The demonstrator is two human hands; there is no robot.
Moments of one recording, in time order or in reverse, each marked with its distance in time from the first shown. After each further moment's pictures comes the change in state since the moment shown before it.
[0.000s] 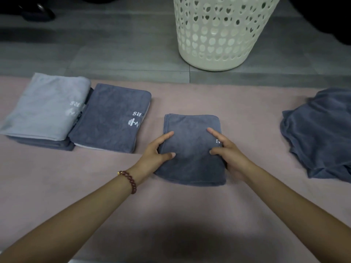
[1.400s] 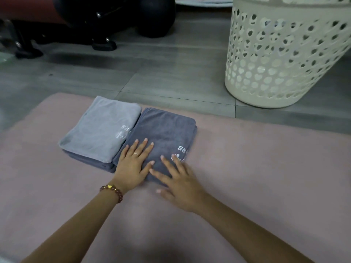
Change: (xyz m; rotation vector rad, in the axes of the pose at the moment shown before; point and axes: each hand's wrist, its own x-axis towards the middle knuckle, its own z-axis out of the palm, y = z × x) left_hand 0.021 -0.048 -0.193 1.242 0.305 0.196; right_hand 0.079 0.007 0.206 -1.322 -0.197 -0.944
